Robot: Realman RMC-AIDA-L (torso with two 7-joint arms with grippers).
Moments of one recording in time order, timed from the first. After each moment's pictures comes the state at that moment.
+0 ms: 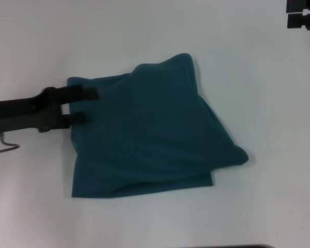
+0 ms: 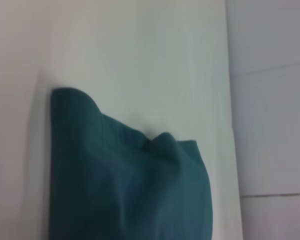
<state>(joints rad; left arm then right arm) -0.44 -2.10 -2.50 -0.74 -1.02 1.59 -2.54 0.63 1.83 -0.46 -0.74 -2.09 -1.89 2.35</state>
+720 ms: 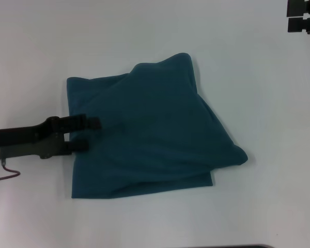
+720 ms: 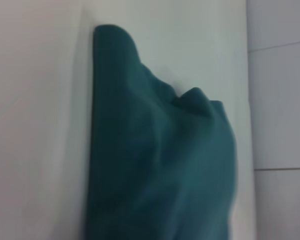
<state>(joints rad) -0.40 -2.11 -2.51 -0.70 -0.96 1.61 -2.48 0.62 1.83 -0.46 -0.74 -2.09 -1.89 2.35</state>
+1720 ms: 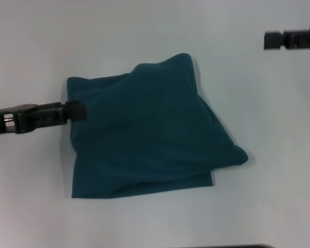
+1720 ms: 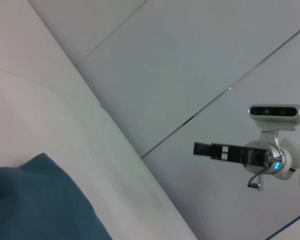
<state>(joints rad) -0.41 -2.05 -2.59 -0.74 -1.12 1.94 -1.96 0.59 1.90 -0.48 -0.74 -2.09 -1.91 2.03</state>
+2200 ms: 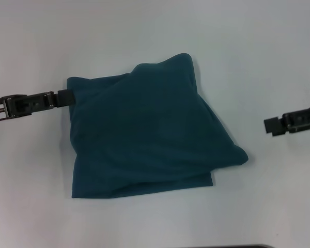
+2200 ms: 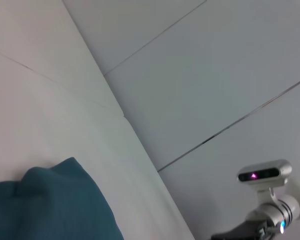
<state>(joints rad) -0.41 -2.03 -2.61 -0.73 -1.13 1.90 -2.06 0.56 1.88 -0.54 -0.60 -2.36 -1.91 2.20</state>
